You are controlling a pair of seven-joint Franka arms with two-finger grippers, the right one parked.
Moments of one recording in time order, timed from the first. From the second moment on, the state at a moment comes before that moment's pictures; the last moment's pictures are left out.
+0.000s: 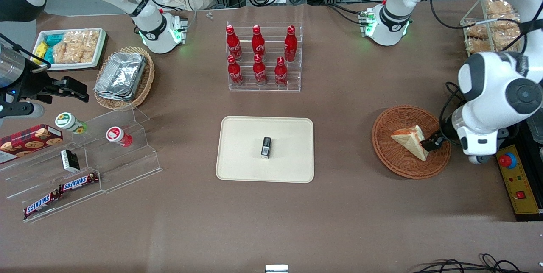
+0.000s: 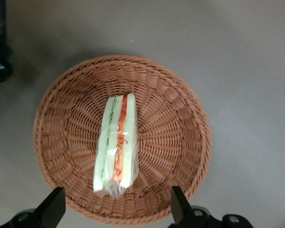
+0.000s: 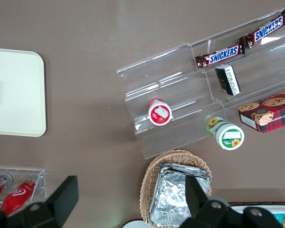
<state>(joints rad) -0.03 0.23 0.01 -1.96 0.03 2.14 -0.82</state>
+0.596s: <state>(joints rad) -0.03 0.28 0.03 -2.14 0.03 2.35 -0.84</state>
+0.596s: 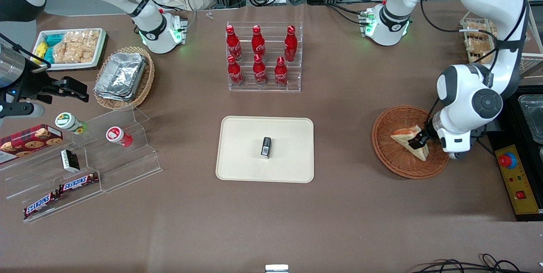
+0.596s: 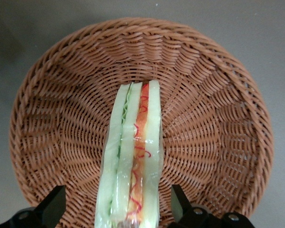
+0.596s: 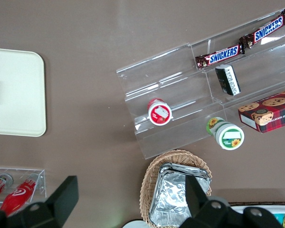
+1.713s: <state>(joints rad) -0.05 0.22 -0.07 -1.81 0.03 1.90 -0.76</state>
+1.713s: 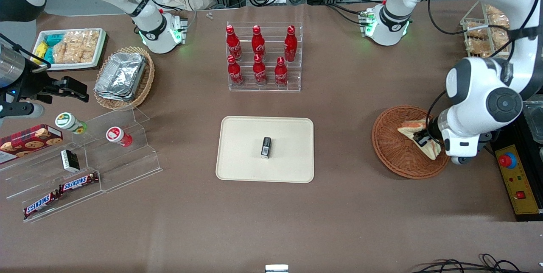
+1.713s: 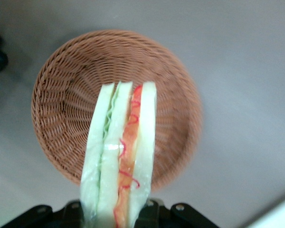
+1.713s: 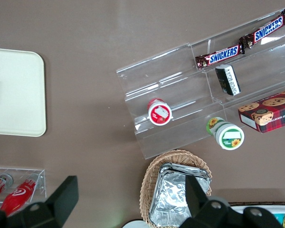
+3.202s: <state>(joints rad) -0.33 0.67 -0.37 -1.62 0.26 2.20 -0.75</state>
